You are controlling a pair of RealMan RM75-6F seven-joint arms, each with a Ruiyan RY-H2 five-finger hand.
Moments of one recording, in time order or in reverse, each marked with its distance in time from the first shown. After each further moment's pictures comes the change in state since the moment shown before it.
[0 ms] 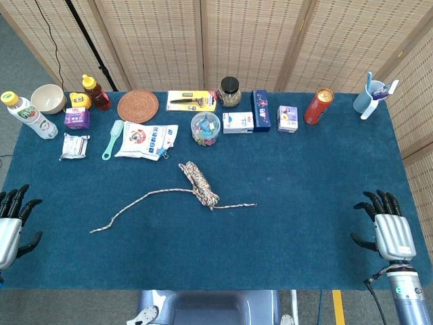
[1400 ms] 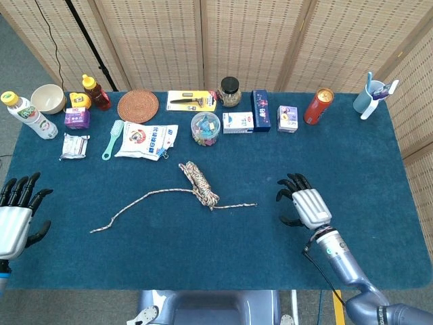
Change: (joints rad) left arm -0.054 0.040 -0.039 -0.086 0.012 -0.017 0.071; right arm 0.325 -0.242 0.074 0.105 -0.020 -0.337 0.034
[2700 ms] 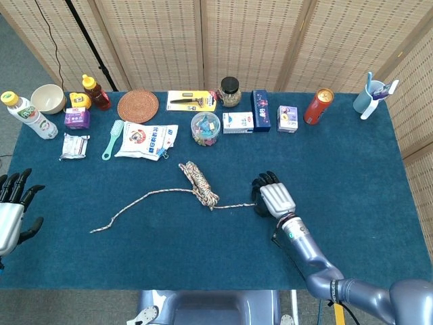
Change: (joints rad) left arm -0.010 0.022 -0.005 0.028 -0.032 -0.006 -0.034; right arm 0.174 -0.296 0.016 0.326 0.139 -0.133 -0.082
